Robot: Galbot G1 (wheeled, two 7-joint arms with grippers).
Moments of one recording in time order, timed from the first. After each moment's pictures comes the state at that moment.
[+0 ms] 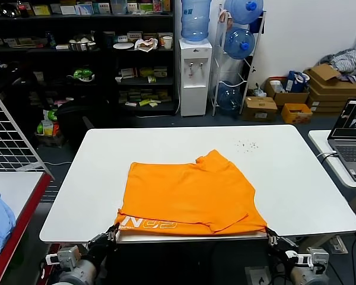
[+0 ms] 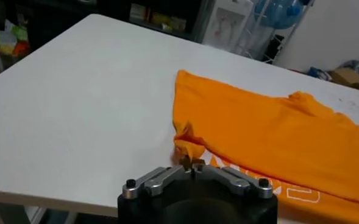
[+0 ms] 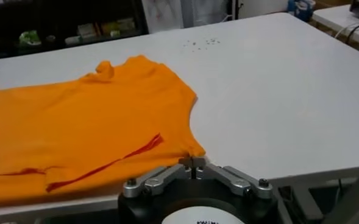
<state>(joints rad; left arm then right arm) 1.63 -0.81 -0.27 -2.18 -0.98 0.19 -0.50 -1.83 1.09 0.68 2.20 0.71 -0.44 0.22</state>
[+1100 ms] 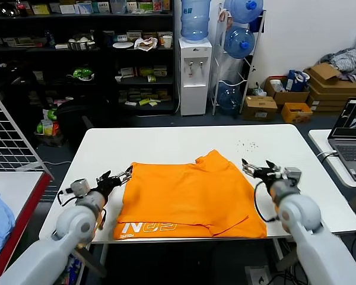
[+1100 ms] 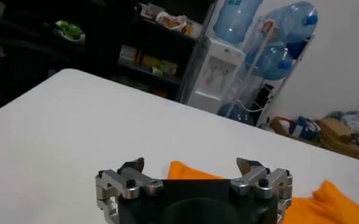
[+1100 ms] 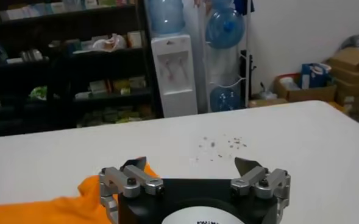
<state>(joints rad) 0.90 -0.86 -0.02 -1.72 -1.18 0.21 -0.39 -0.89 1.07 0.33 1.65 0.78 -0.55 0.26</state>
